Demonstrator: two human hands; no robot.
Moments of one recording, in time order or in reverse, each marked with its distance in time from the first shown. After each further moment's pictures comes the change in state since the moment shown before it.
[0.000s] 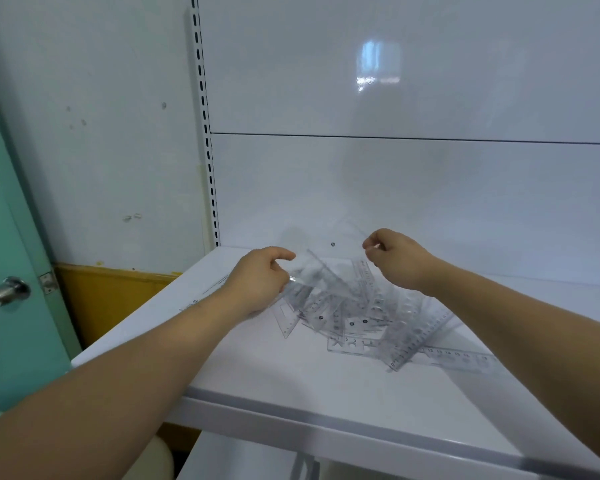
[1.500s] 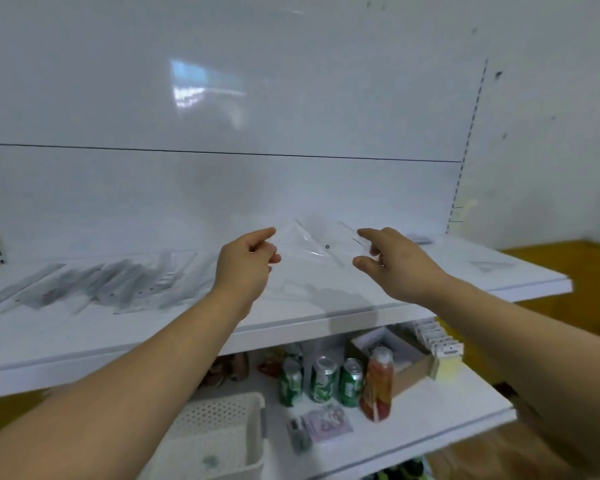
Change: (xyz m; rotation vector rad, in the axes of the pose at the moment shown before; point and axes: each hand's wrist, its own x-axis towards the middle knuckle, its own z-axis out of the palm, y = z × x) left_hand -0.172 0.201 0.162 -0.696 -0.136 0.167; right_hand -0.315 0.105 -0.182 -0.521 0.424 0.075
